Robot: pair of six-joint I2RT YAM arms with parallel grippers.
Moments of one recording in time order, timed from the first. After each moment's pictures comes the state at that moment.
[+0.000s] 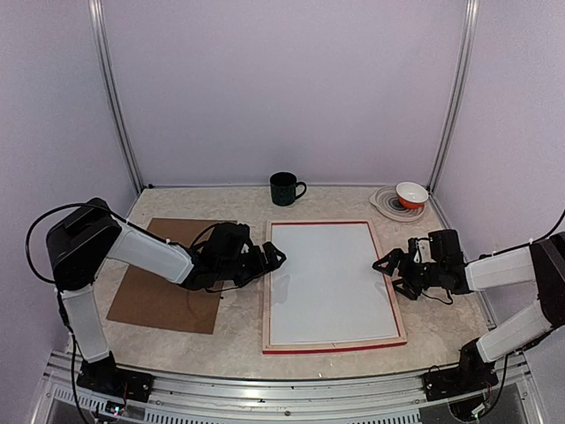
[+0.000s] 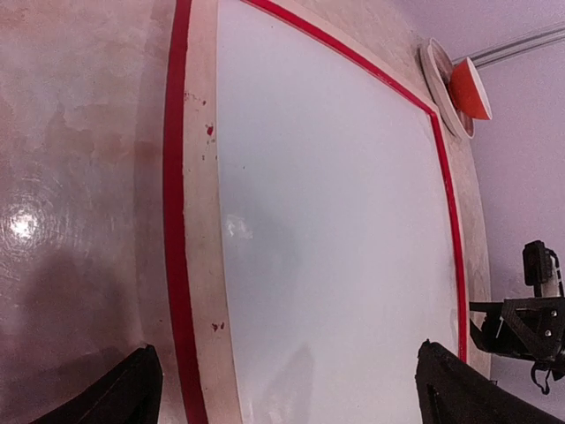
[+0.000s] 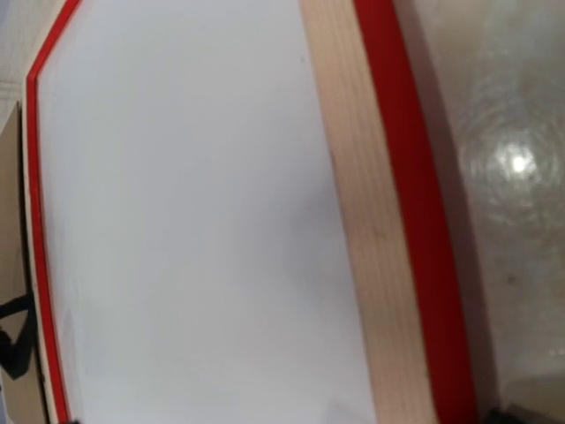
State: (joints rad) left arm -0.81 1.87 0.91 0.39 -0.02 -0.97; right arm 0.23 1.38 0.42 0.23 -0.47 0.80
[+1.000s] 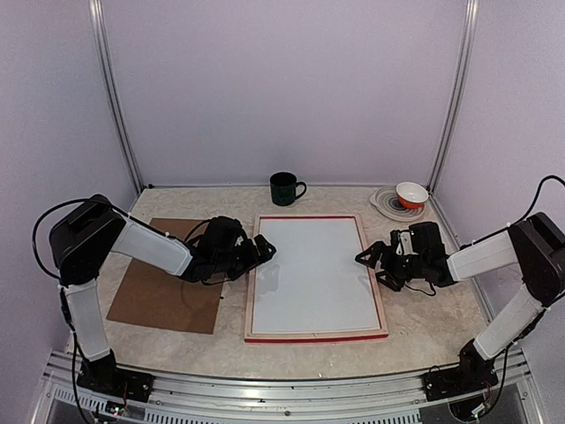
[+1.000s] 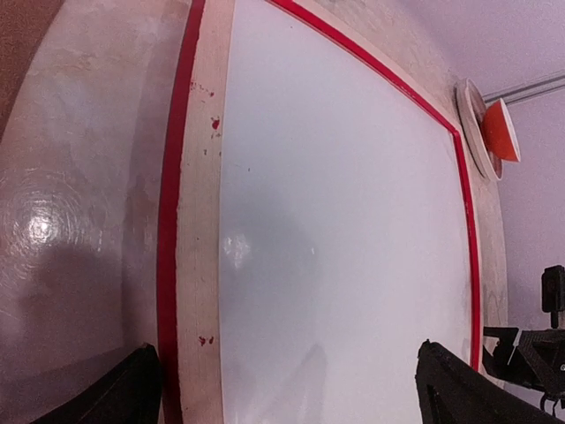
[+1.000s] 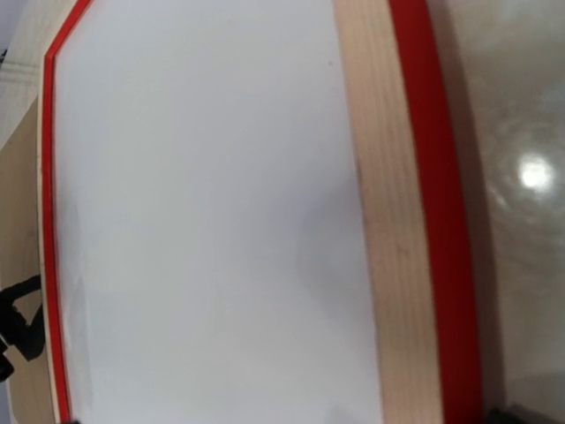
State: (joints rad) left arm -0.74 1.92 0.94 0.37 -0.03 -0.96; right arm 0.34 1.55 0.53 0.35 -0.43 0.86
